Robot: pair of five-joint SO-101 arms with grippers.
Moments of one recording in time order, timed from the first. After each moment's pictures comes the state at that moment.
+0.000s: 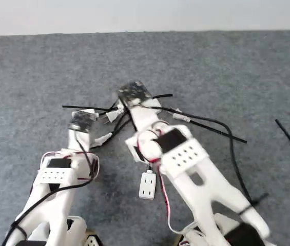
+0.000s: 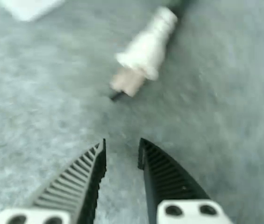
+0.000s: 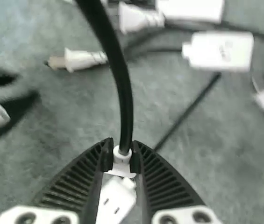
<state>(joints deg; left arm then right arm) -2.6 -29.8 71.7 40.6 -7.2 -34.5 -24.1 35.4 58.7 -3.2</state>
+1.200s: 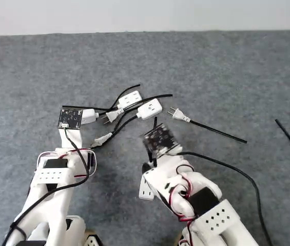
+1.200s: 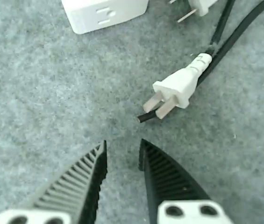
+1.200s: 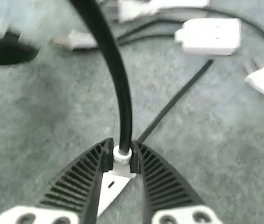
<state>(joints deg) -5.4 -29.8 72.0 36.6 -0.1 -36.0 -68.0 74.2 51.3 1.0</state>
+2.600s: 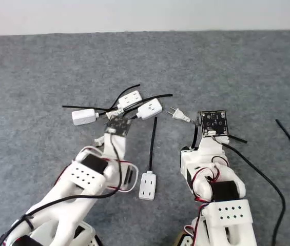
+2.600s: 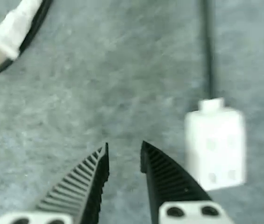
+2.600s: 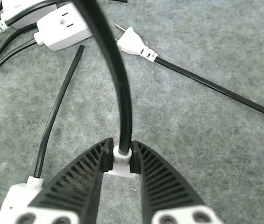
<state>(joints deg) 24.5 -29.8 61.5 59.9 18.2 -9.1 -66.9 74.2 50.5 -4.2</state>
